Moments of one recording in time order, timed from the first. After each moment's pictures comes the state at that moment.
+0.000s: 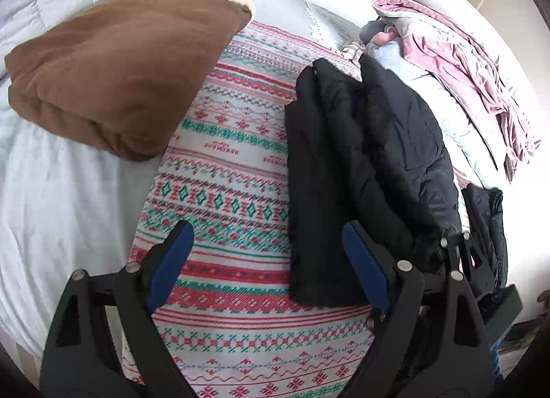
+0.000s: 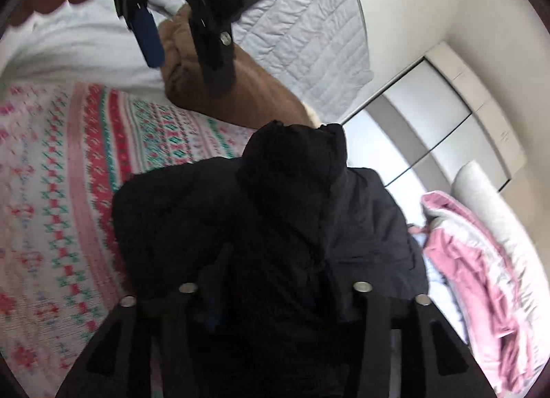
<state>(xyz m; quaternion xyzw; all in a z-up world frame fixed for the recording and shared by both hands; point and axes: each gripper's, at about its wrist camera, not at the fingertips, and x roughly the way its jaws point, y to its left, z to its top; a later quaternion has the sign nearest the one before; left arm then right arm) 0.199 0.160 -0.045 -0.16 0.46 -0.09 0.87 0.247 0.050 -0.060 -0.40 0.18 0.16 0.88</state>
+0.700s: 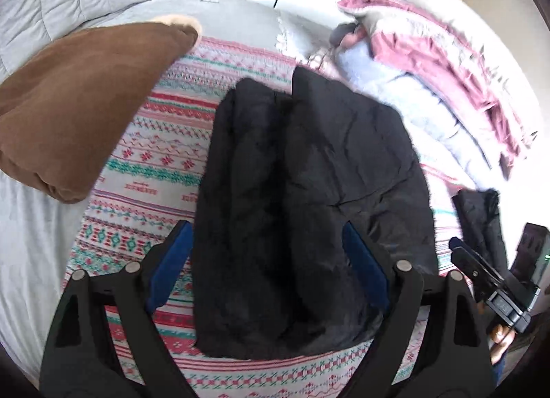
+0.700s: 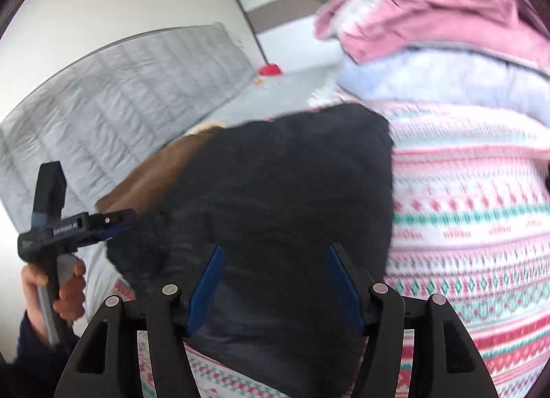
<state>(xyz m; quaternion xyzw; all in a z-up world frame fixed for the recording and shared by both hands) 0.240 0.070 -0.033 -0.13 0.45 -0.10 0.88 0.272 -0.187 -0.009 0.16 0.35 0.15 0.91</state>
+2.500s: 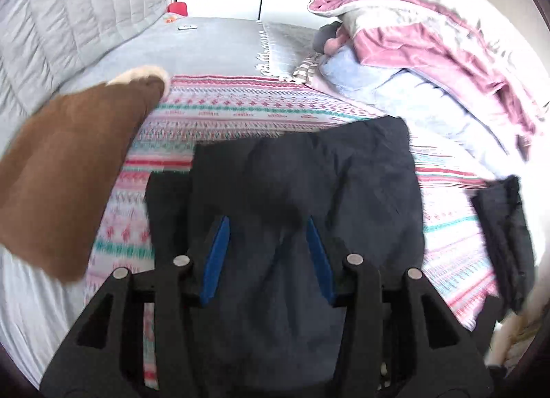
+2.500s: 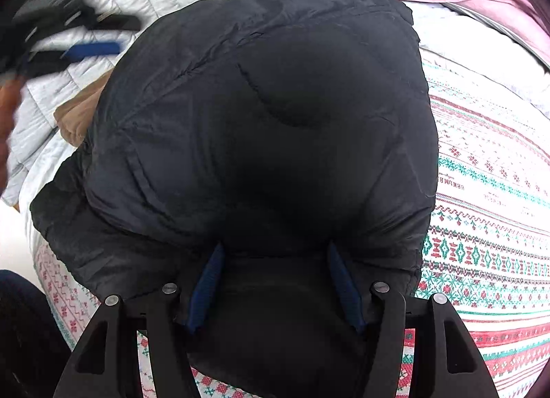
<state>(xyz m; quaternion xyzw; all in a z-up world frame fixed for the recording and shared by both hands) 0.314 0.013 0.007 -0.03 0.42 -0.08 0.90 0.306 -0.135 -0.073 0.02 0.46 0.14 0.87</state>
